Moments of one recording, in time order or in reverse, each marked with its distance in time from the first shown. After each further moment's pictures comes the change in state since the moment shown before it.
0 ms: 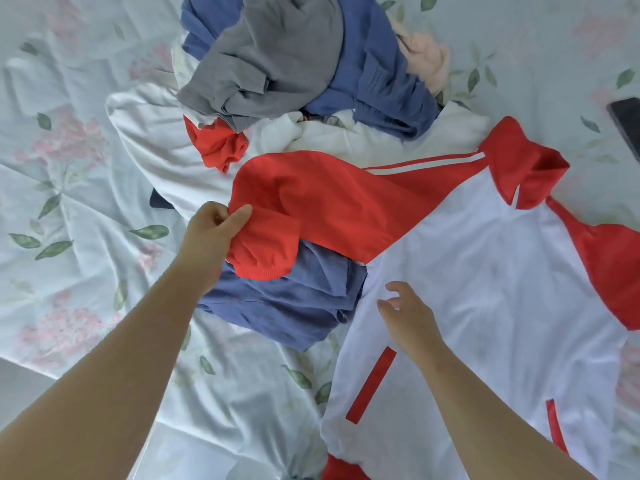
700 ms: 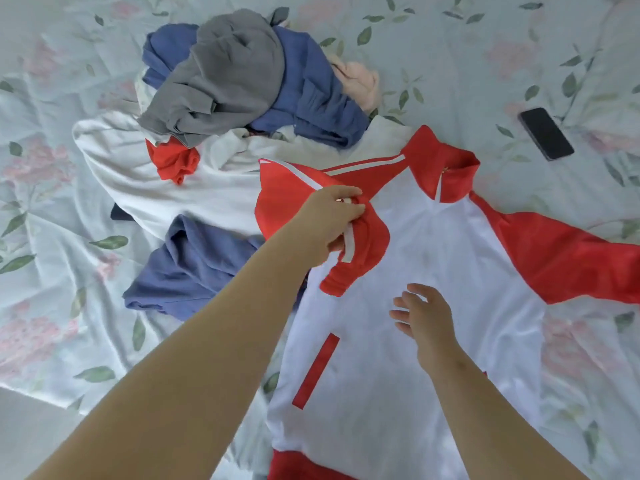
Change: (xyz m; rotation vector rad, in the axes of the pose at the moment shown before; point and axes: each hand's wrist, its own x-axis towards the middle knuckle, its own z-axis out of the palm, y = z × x) left_hand -0.110 0.091 0.191 -0.055 -0.514 -0.194; right_hand -0.038 0.055 -0.085 0.742 0.267 0.160
